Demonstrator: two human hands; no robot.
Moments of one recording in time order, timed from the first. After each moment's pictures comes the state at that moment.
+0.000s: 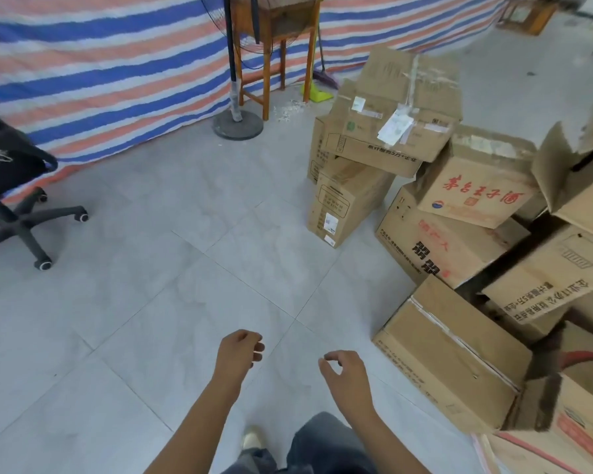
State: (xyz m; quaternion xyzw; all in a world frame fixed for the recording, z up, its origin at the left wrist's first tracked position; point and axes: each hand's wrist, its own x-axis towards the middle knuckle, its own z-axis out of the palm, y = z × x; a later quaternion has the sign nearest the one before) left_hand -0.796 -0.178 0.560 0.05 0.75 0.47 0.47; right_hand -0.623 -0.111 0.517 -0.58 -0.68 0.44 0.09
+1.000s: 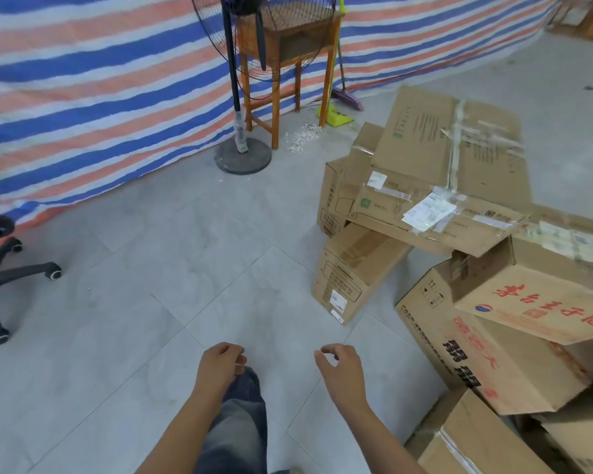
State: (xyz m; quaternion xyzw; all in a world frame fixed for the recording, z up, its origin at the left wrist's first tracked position) left_hand -0.967 0.189 0.548 0.01 0.79 0.46 0.41; right_hand -0.804 0.292 0.509 -0.55 -0.69 0.46 0.11
